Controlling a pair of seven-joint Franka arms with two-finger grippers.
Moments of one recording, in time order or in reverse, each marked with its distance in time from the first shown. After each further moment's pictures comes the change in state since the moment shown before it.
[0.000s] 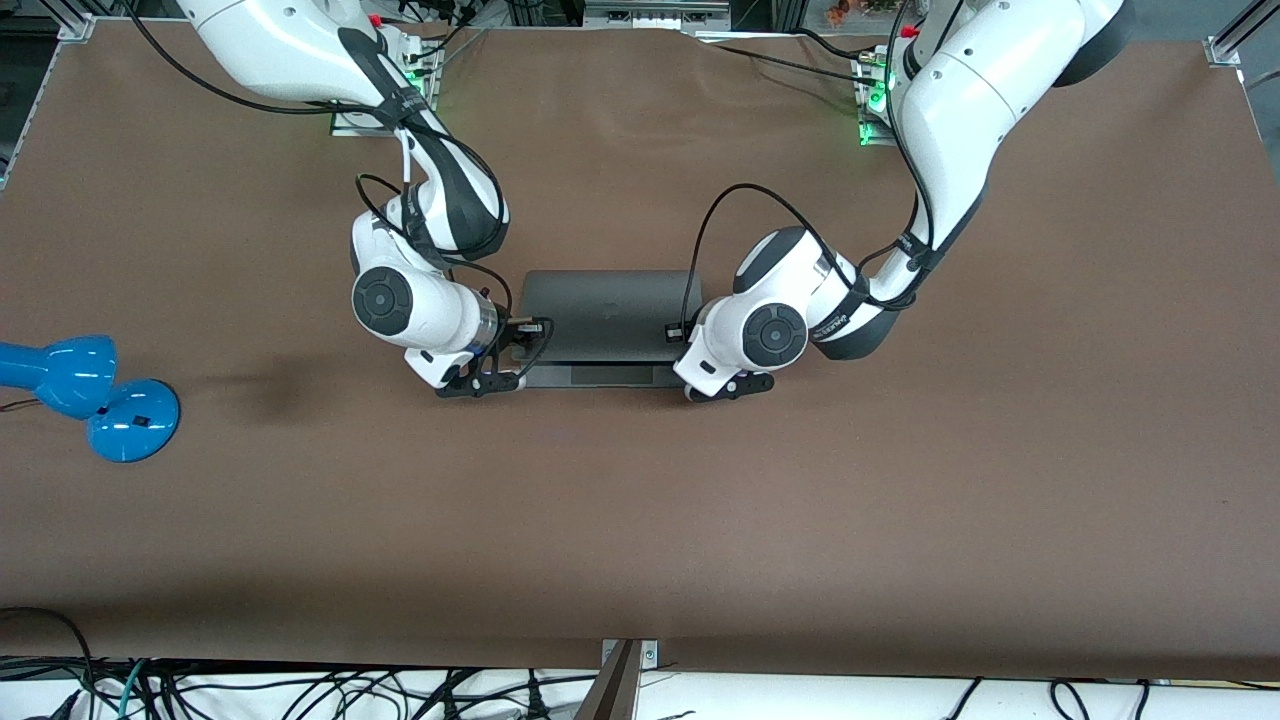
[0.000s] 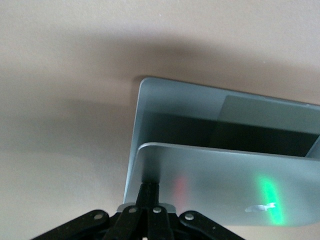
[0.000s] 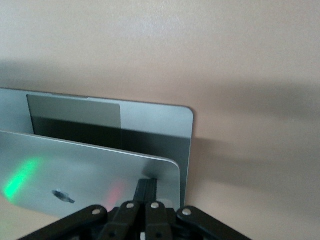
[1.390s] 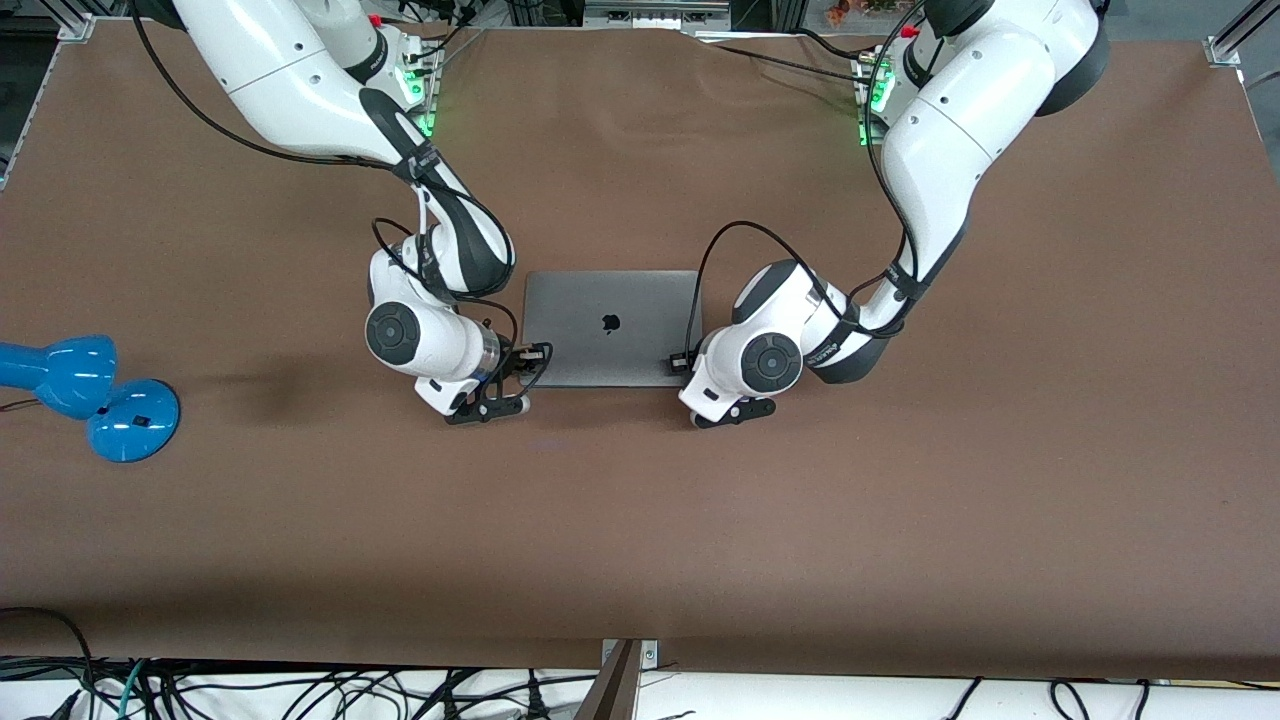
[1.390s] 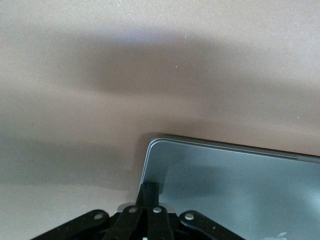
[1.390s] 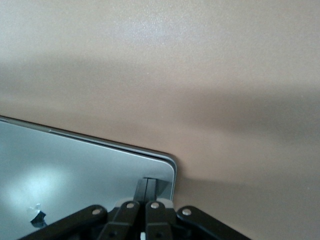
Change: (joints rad) left arm -0.040 0.105 0.060 0.068 0.042 0.066 0.000; right arm 0.002 0.135 -0.019 0.043 0.000 0.123 -0.111
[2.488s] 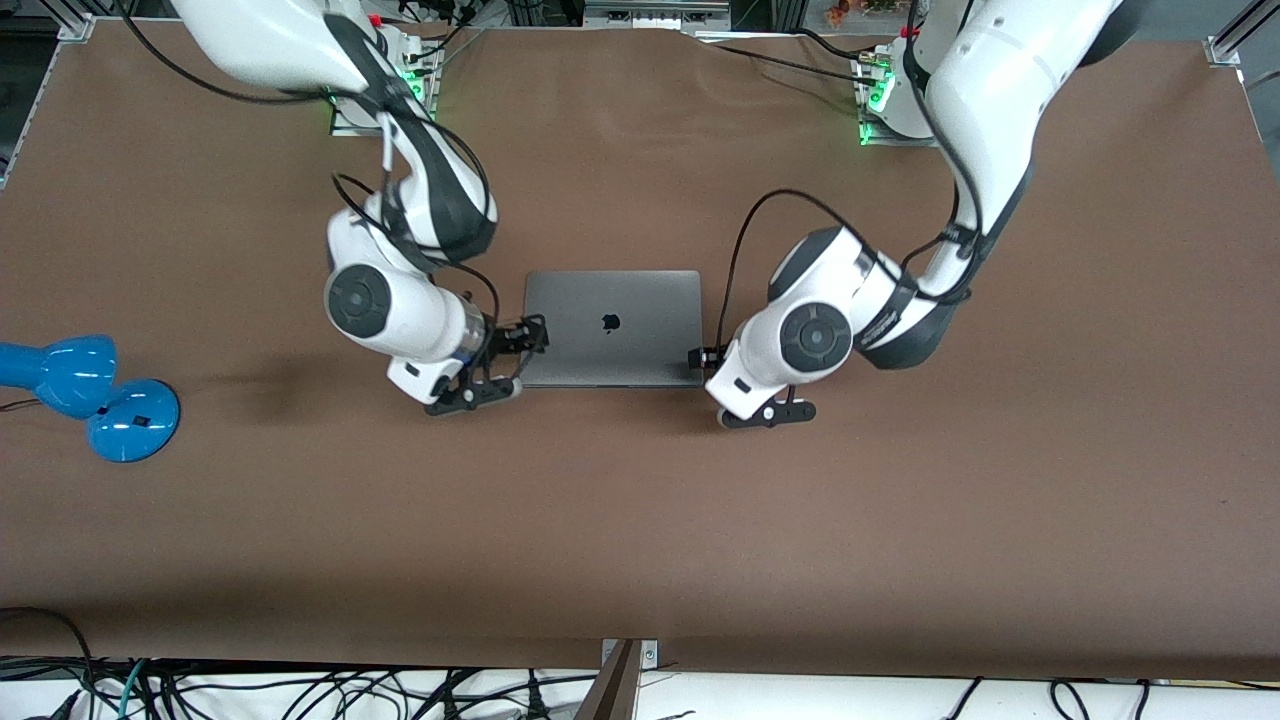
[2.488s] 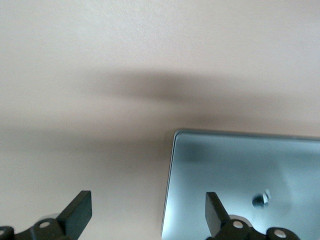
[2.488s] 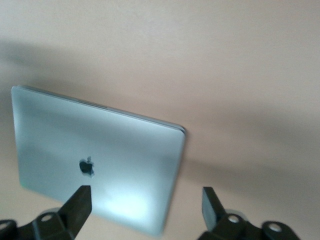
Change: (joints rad) left arm 0.031 -0.246 0.022 -0.027 0.021 -0.151 0.112; right arm 0.012 -0.220 -0.033 0.074 -0.064 -0.301 0.000
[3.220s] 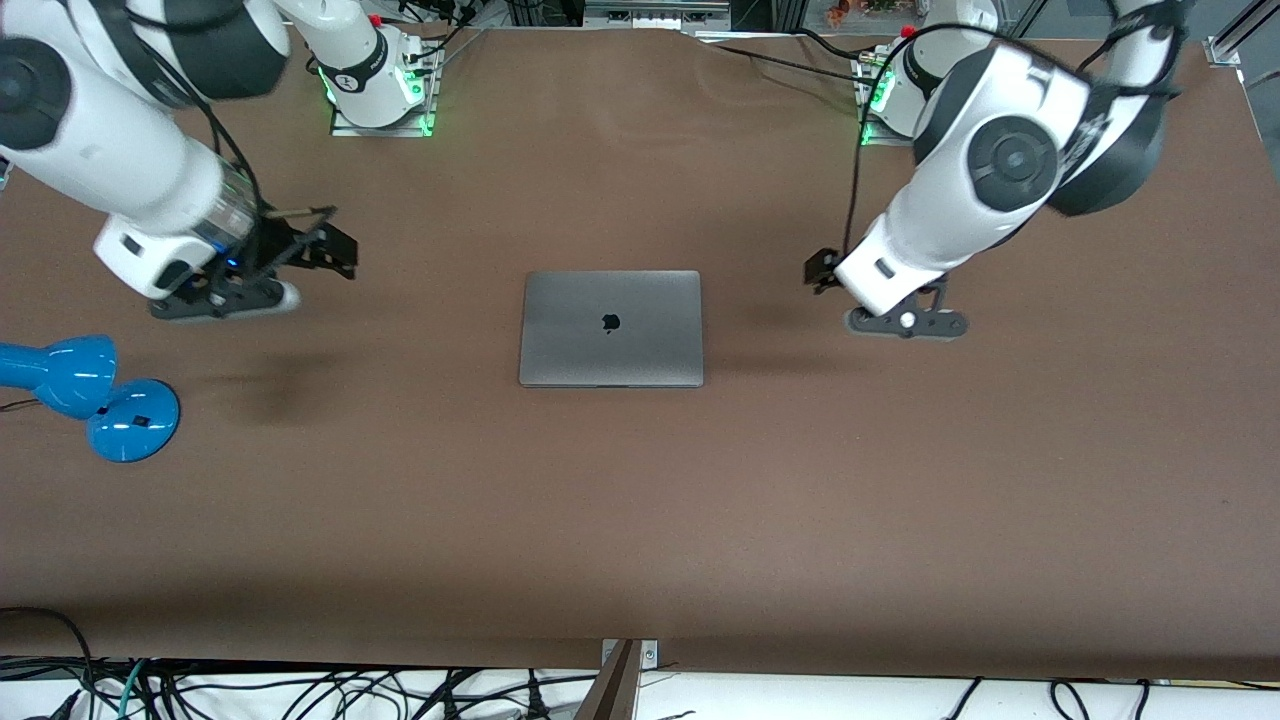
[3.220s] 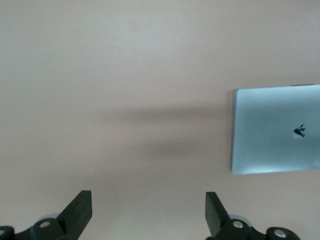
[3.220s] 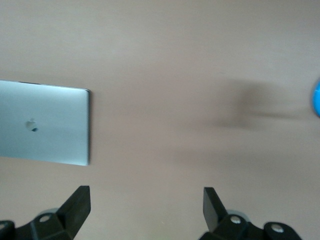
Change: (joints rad) left arm 0.015 -0.544 0.239 -0.314 -0.135 -0.168 0.361; right arm -0.207 -0.399 -0.014 -0.001 -0.181 -0.409 0.001
